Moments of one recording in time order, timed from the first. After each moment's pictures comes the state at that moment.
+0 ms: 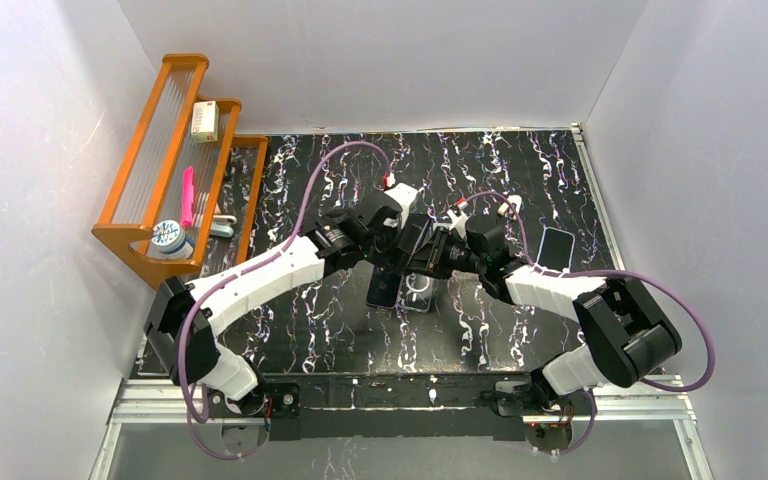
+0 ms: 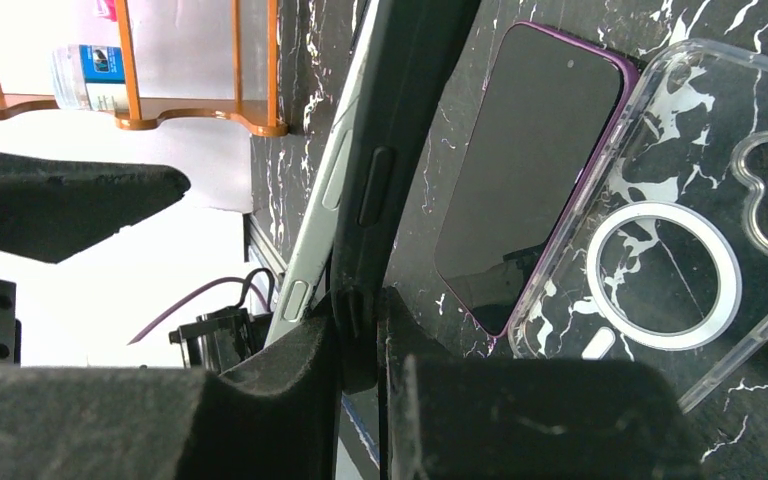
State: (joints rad) left arm -0.87 1.49 1.25 -0.57 -0.16 -0.24; right arm 0.57 1.44 0.58 0.40 -0.50 1.02
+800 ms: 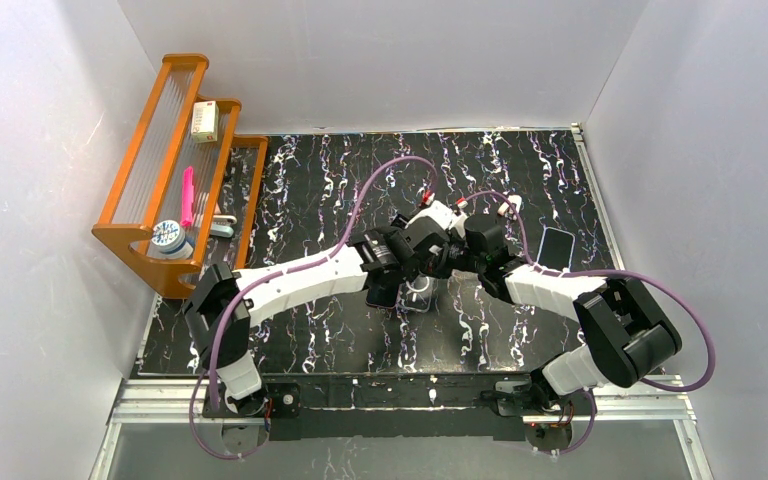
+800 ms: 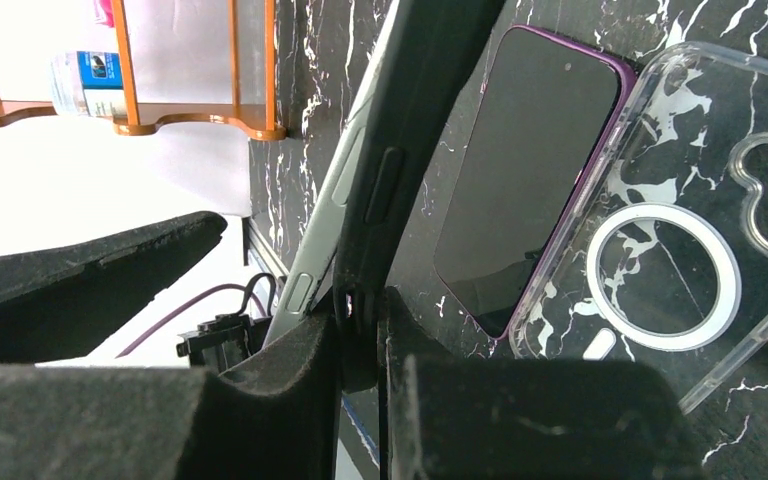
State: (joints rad) left arm -1.06 1.67 1.37 -0.62 -0.55 -0.19; right arm 0.58 1.44 0.60 0.38 -0.49 1.03
